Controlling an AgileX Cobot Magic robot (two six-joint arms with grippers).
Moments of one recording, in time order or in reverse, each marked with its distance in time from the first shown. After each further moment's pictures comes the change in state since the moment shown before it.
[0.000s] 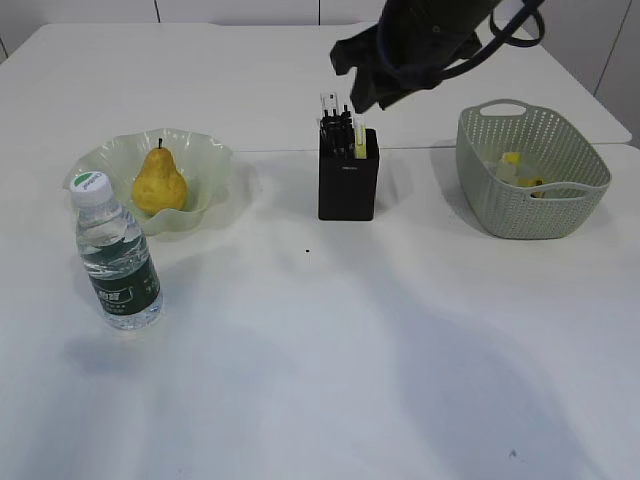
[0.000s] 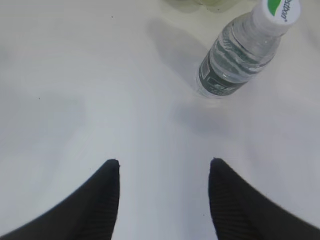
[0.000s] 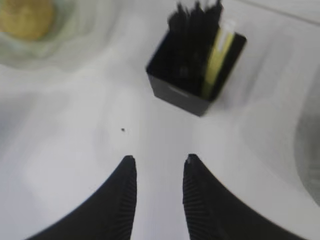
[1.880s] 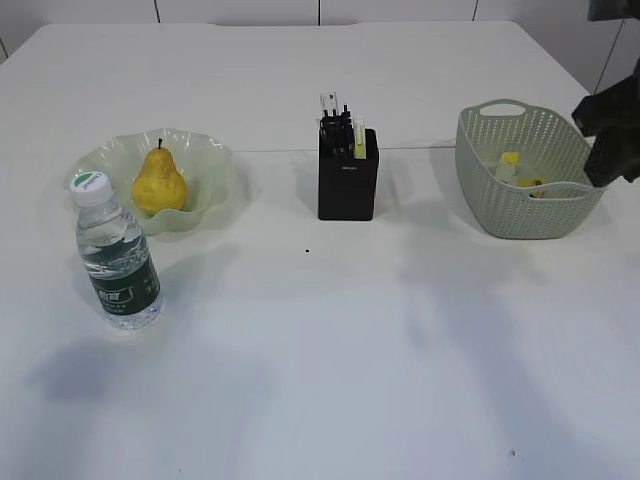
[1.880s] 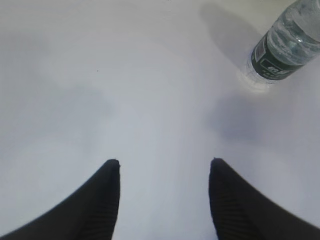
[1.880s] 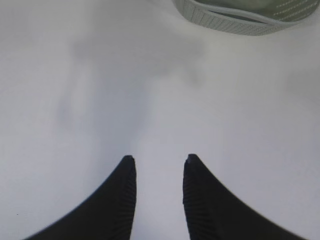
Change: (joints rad) left arm 0.000 -0.087 0.000 0.168 0.139 -0.118; right arm -0.255 -0.472 0.536 -0.112 0.163 -0.021
